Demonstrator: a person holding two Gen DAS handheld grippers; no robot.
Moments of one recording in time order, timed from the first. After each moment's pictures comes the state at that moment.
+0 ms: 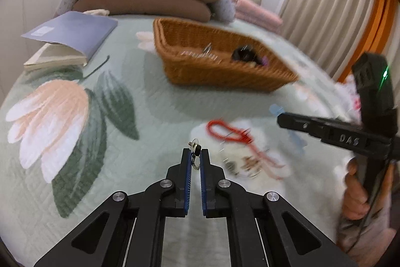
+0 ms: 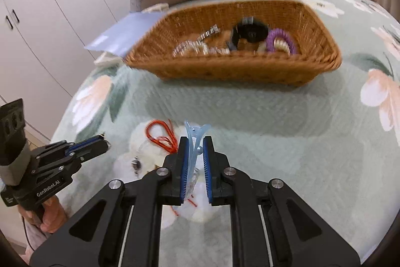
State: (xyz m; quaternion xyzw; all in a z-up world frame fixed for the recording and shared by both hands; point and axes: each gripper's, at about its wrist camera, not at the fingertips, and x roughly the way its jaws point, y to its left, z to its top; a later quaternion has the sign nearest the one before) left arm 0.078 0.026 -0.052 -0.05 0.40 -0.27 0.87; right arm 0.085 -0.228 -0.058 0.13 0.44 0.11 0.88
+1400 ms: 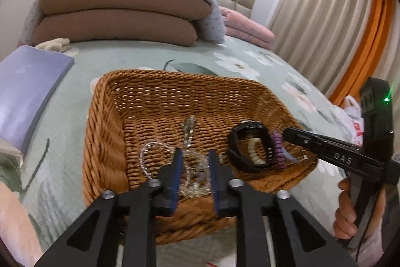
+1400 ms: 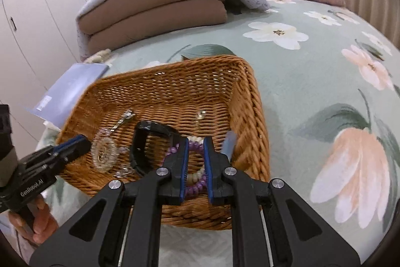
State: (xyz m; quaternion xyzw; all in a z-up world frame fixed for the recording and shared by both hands) left arm 0.226 -0.062 -0.035 -0.05 0.37 -0.30 0.88; right arm 0.197 -0.321 -0.049 0.15 0.41 0.00 0.90
